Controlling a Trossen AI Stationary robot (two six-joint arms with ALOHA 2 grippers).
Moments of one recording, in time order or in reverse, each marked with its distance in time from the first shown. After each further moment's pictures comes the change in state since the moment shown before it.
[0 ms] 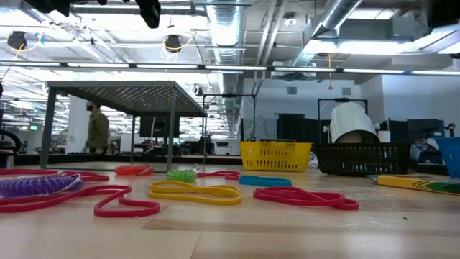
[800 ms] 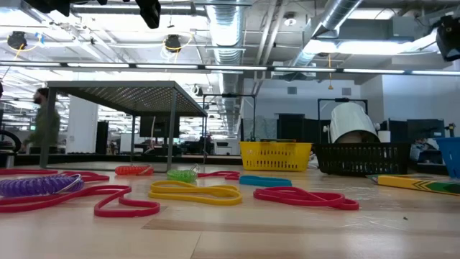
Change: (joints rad) left arm 0.000 0.001 0.000 -0.001 0.000 0.000; right arm 0.029 0.266 -0.001 0.001 -0.082 0.054
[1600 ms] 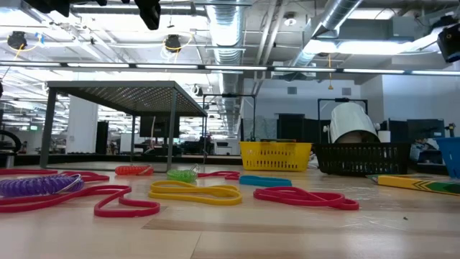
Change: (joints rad) left arm 0.000 0.000 0.000 -0.016 0.000 0.007; right arm 0.000 -0.021 0.000 -0.099 0.001 0.023
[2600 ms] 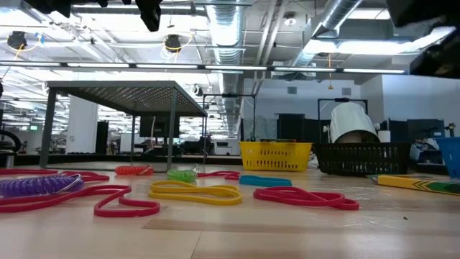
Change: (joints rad) left arm 0.013 0.000 0.000 0.004 -0.001 -0.024; right arm -0.138 0.306 0.253 0.299 -0.105 -0.657
